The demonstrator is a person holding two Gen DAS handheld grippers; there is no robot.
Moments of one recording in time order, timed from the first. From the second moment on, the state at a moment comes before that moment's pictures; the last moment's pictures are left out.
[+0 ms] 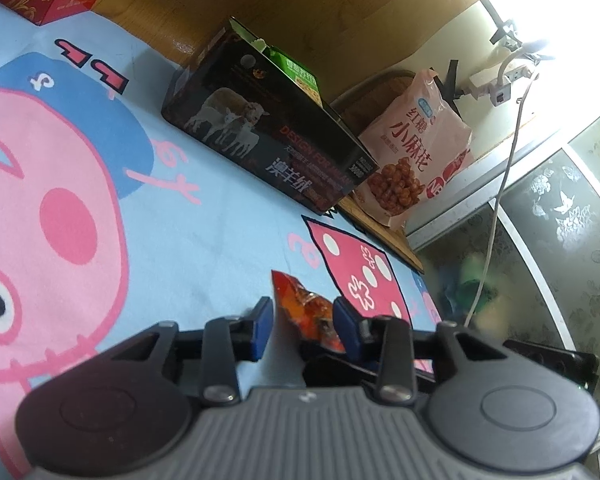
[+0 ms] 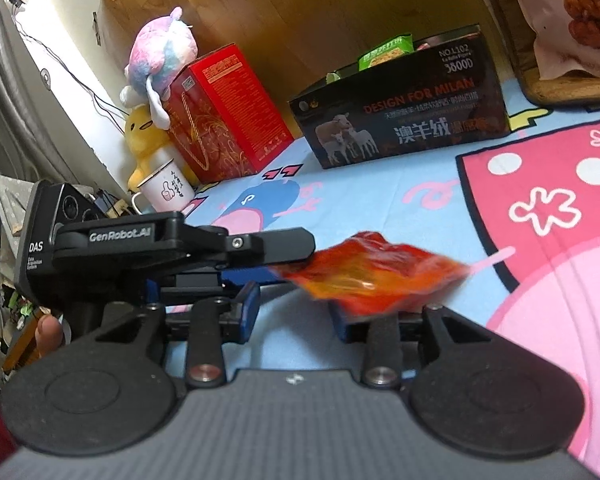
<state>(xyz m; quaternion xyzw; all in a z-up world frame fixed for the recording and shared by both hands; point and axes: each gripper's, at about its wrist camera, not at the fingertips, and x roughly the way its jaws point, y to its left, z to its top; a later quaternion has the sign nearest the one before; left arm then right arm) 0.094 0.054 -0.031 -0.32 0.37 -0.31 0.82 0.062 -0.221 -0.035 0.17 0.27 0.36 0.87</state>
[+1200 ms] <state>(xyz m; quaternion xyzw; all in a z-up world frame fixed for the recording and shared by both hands) 0.114 0.039 -0.001 -0.36 0.36 -0.35 0.79 0.083 -0.288 -0.044 0.46 0.26 0.33 0.78</state>
